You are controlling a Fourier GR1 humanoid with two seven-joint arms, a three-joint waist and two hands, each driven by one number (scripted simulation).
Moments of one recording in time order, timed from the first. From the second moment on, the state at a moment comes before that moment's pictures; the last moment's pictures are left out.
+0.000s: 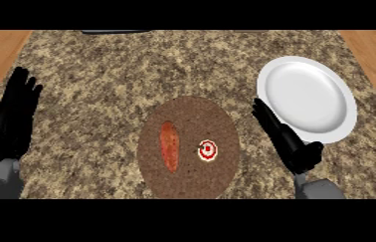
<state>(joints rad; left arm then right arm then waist) -0.09 0.52 -0.04 -1.61 0.37 0.40 0.12 -0.10 -0.25 0.26 -1.34 -0.21 0.09 -0.16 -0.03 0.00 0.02</state>
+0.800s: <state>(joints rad) 0.04 0.35 -0.28 -1.48 0.37 0.27 0.17 -0.05 -0.28 0.05 -1.71 0.13 -0.52 -0.06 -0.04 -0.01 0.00</state>
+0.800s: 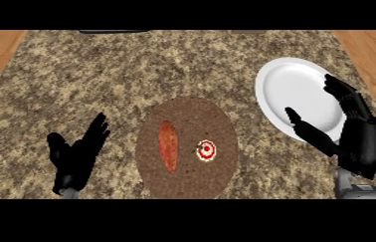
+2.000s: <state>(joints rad) -0.02 0.27 -0.28 -1.41 0.31 0.22 0.15 -0.15 -0.34 0.51 -2.06 0.67 -0.04 0.95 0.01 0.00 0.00</state>
